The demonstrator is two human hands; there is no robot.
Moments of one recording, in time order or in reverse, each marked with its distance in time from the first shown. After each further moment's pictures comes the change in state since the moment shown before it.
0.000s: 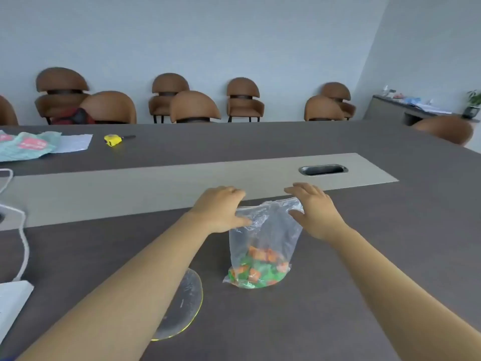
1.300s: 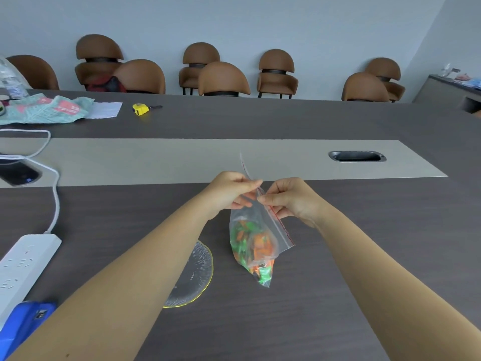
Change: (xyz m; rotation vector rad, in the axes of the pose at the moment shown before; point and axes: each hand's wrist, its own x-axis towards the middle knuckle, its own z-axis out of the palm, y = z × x) left_hand -0.003 -0.008 0.015 -1.235 -0.013 -0.392; right_hand 0.030 -0.046 0.026 0.987 -0.404 0.081
